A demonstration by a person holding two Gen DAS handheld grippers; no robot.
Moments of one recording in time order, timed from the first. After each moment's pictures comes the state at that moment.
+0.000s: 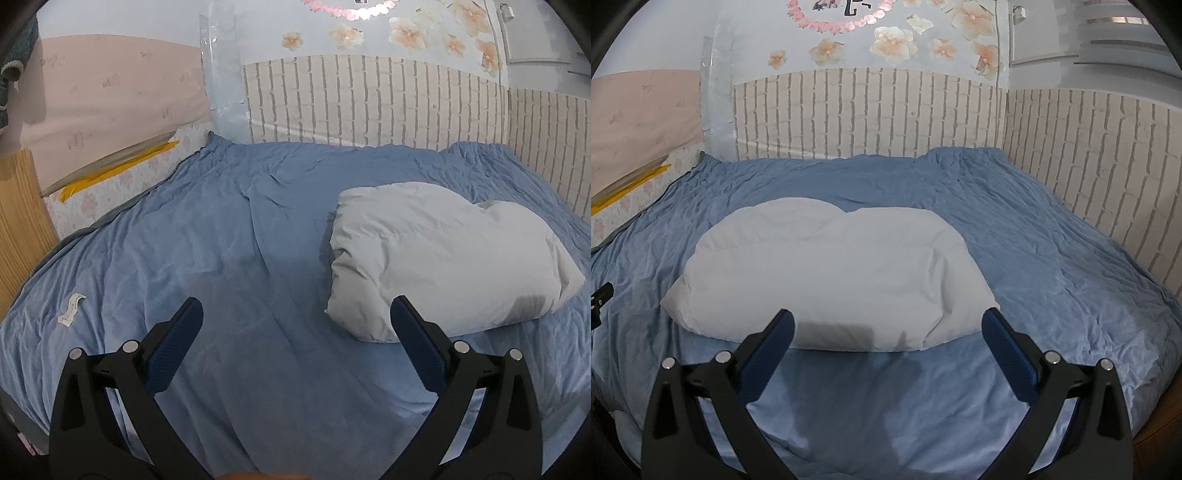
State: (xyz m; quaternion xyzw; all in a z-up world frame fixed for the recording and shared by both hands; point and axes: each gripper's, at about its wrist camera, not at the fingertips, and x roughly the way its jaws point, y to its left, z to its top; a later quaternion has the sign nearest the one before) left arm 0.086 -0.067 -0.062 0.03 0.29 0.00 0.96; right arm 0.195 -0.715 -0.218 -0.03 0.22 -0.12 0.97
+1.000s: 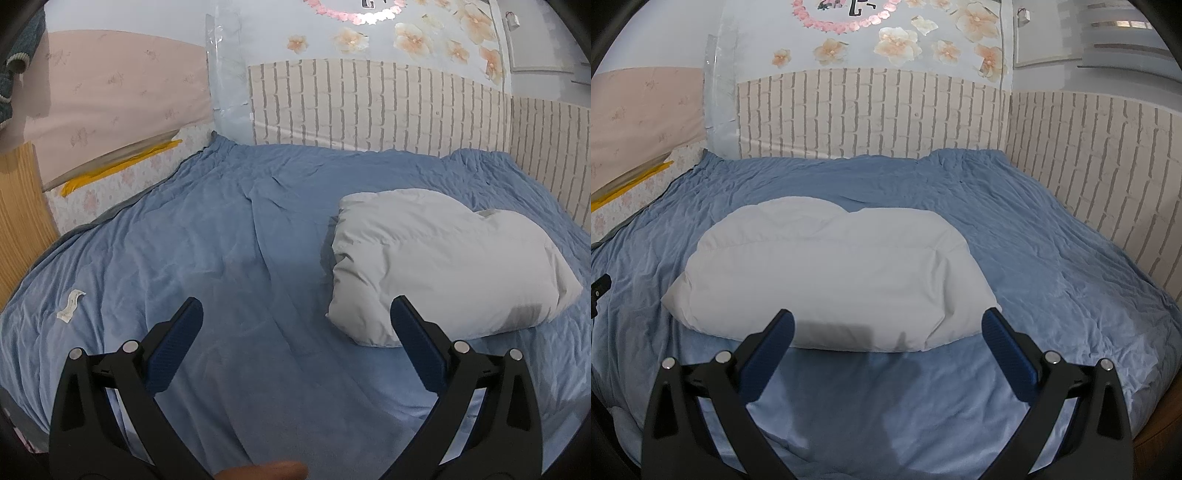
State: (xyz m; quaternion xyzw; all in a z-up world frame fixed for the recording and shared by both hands) left arm 0.087 -0.060 -0.059 0.01 0.29 0.01 0.96; right arm 0.193 -0.716 -0.213 -0.04 0.22 -0.12 0.97
